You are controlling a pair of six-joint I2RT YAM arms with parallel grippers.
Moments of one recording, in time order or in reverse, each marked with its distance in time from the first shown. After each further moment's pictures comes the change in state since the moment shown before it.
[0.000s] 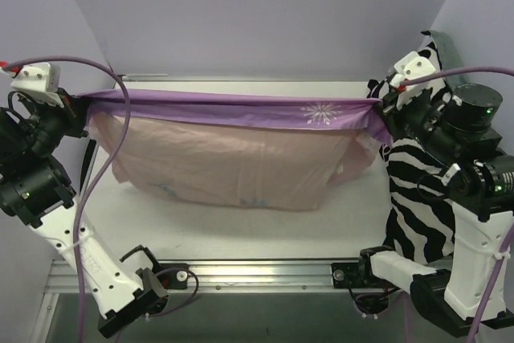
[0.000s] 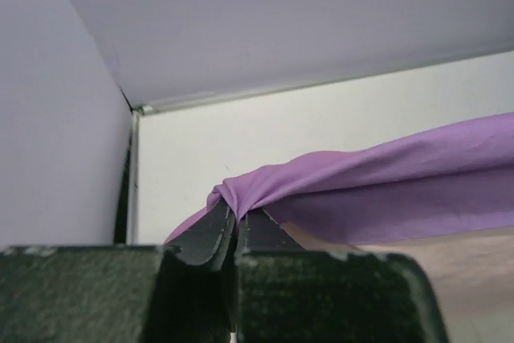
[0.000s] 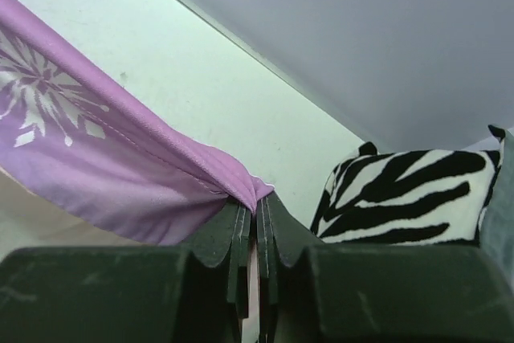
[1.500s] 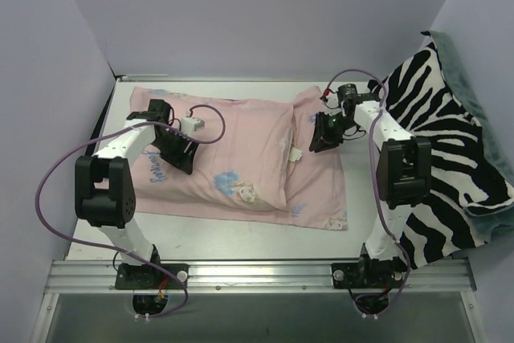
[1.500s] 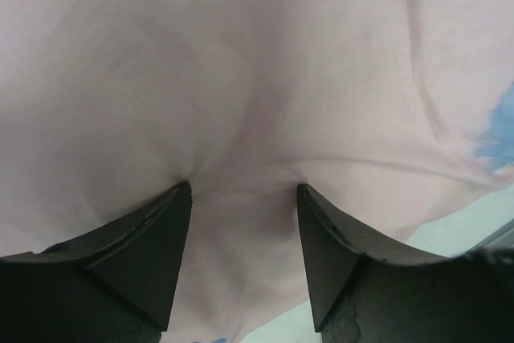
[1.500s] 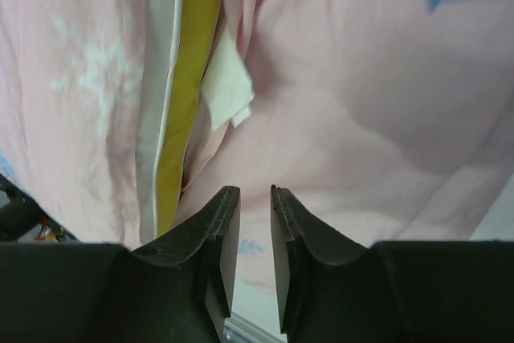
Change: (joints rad) left arm -0.777 0.701 -0.391 -0.061 -0.463 0.317; right arm -0.060 0.790 -0.409 0.168 -0.189 0.545
